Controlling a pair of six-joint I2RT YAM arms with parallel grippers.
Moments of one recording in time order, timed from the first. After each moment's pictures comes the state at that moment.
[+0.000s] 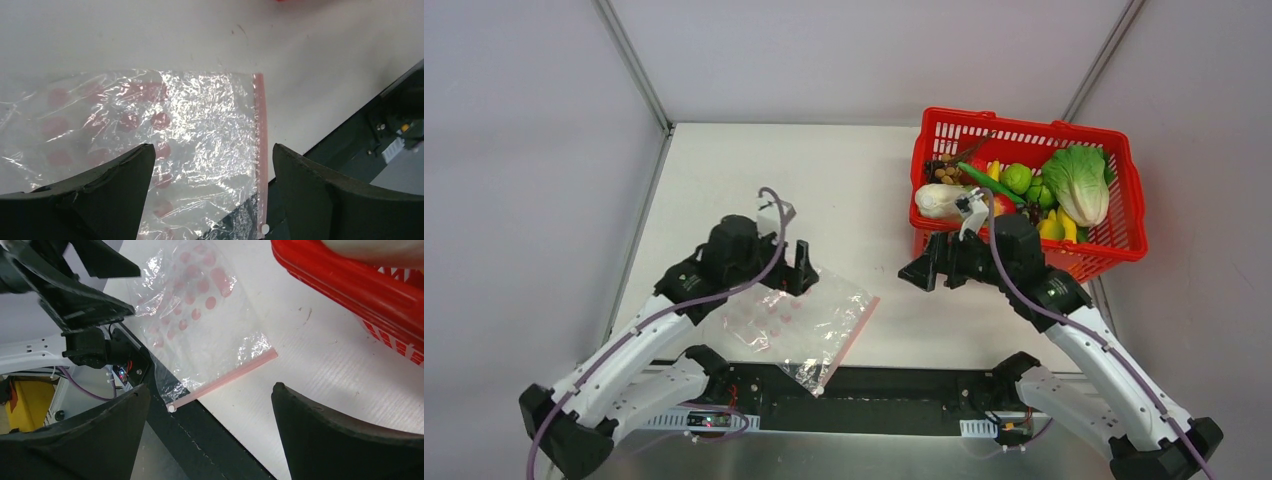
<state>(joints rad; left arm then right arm) -0.55 0.81 0.79 -0.54 0.16 -0.29 0.56 0.80 0.84 -0.55 -0.40 0.48</state>
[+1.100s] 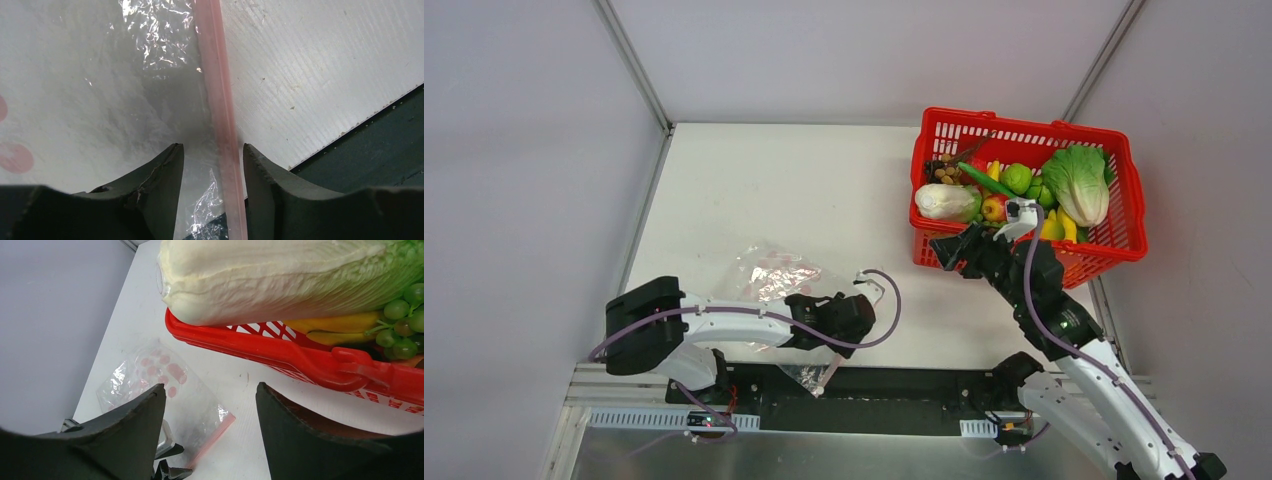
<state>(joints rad) -1.28 1.44 0.73 -0.34 -0.29 -0.53 0.56 0.58 0.68 -0.35 0.05 0.62</state>
